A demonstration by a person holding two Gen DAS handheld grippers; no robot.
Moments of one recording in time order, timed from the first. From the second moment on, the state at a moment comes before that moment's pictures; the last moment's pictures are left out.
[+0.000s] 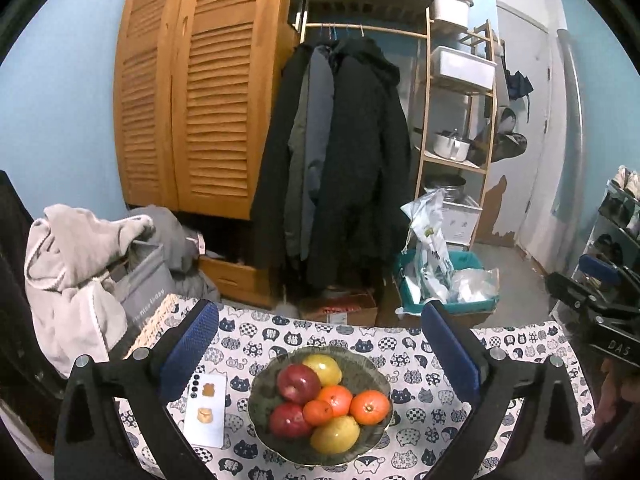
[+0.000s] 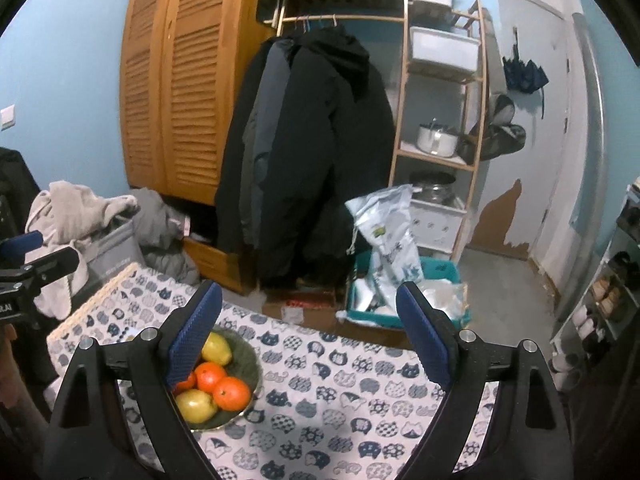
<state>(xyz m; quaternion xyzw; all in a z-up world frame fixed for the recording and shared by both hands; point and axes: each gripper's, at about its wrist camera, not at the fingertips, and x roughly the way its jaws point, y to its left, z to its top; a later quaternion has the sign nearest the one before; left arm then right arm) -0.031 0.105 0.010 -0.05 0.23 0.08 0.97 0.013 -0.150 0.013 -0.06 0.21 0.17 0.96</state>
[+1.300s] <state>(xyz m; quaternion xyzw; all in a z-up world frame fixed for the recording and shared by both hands) -0.029 0.103 0.007 -0.06 0.25 0.08 0.96 0.017 -0.163 0.008 -0.06 0.22 0.16 0.96</state>
